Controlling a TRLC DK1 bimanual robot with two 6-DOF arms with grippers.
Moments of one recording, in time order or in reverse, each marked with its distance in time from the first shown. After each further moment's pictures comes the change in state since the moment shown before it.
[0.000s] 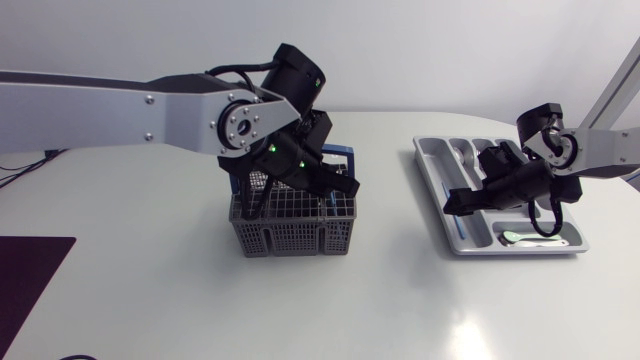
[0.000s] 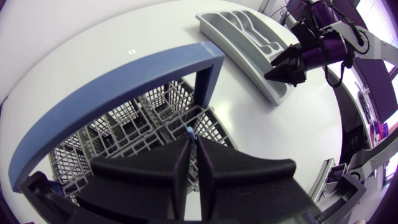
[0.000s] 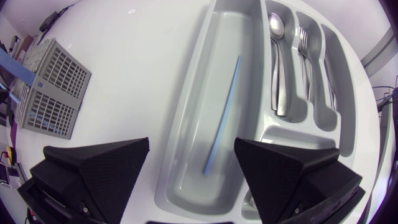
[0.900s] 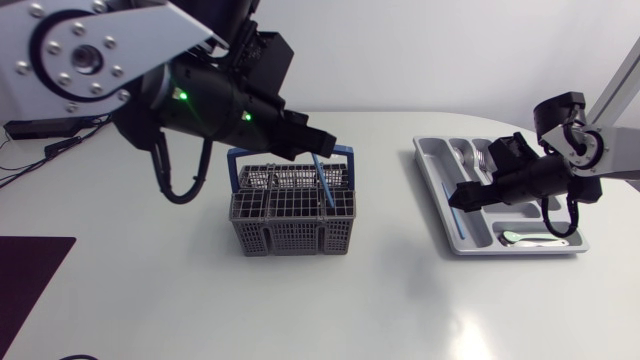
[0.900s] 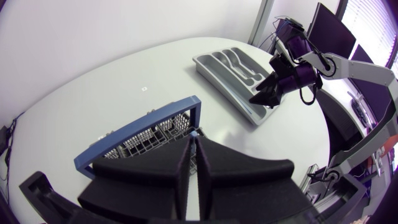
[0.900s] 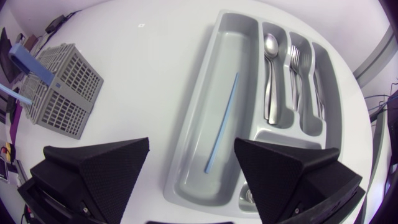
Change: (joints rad) left arm -0.014 -0.315 -0.031 -0.089 -0.040 0.018; right arm 0.006 -0.135 -0.053 0.008 -0.014 -0.011
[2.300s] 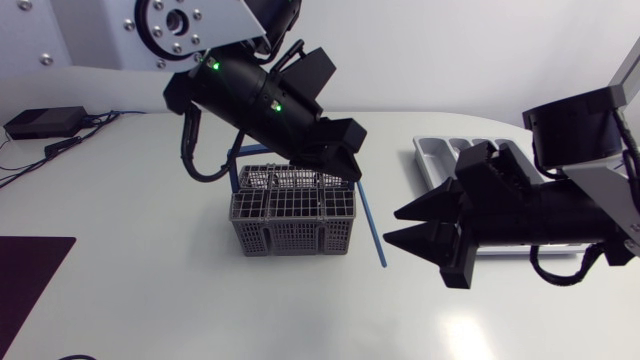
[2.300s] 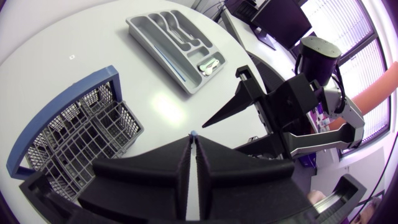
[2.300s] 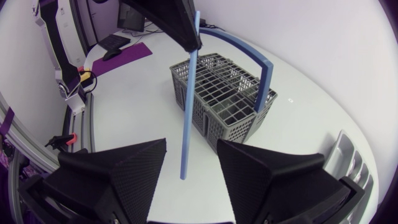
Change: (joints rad) left arm 0.032 0.204 0.214 -0.235 0.494 0.009; right arm 0.473 -0.539 -0.229 -0.045 -0.312 -0.125
